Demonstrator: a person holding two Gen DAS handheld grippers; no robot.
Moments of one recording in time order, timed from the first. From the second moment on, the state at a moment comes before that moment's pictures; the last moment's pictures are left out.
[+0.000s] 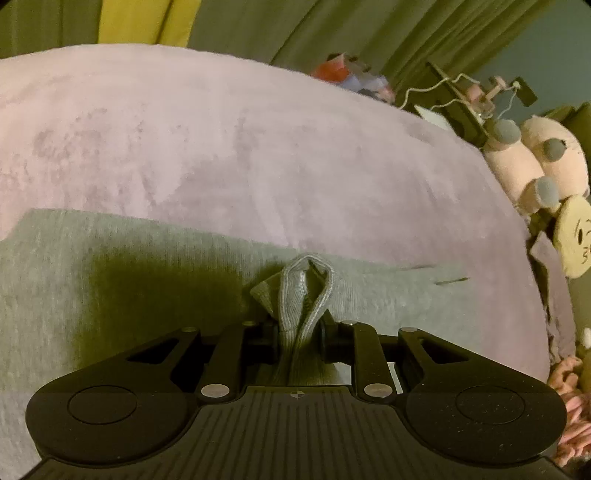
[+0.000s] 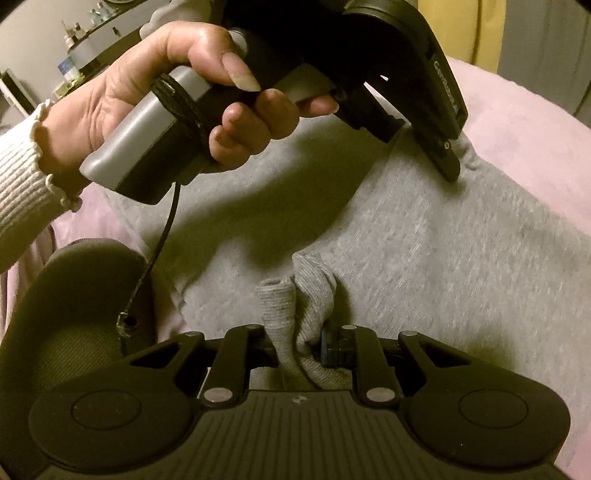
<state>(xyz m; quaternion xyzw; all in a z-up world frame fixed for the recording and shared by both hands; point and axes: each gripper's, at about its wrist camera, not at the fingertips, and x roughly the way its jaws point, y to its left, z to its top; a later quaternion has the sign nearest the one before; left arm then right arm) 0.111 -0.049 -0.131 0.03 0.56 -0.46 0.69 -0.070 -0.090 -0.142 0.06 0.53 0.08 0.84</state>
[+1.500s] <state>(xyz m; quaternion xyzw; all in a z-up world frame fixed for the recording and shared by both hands) -0.014 0.042 -0.138 0.13 0.52 -0.41 0.74 0.030 -0.197 -0.140 0.19 0.52 -0.01 0.83</state>
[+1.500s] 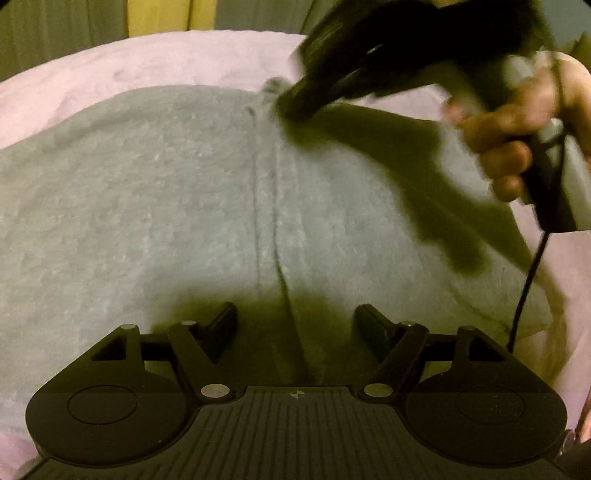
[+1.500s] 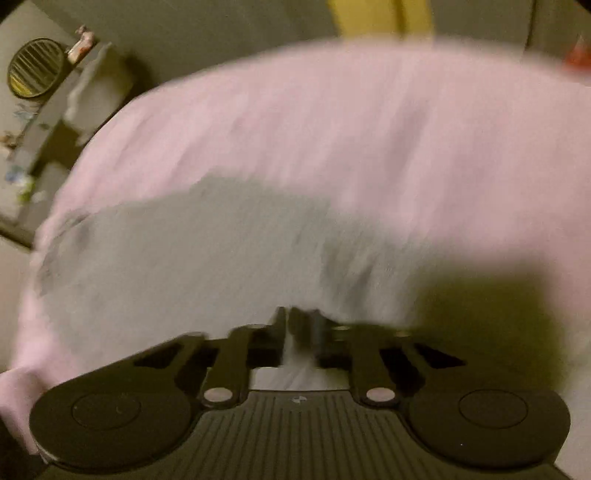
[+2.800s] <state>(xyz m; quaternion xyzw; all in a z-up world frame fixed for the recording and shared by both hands) 0.133 0.414 -0.165 -0.35 0.42 -0.08 0.83 -0.059 -0.086 -0.084 0.02 0.60 0.07 0.80</state>
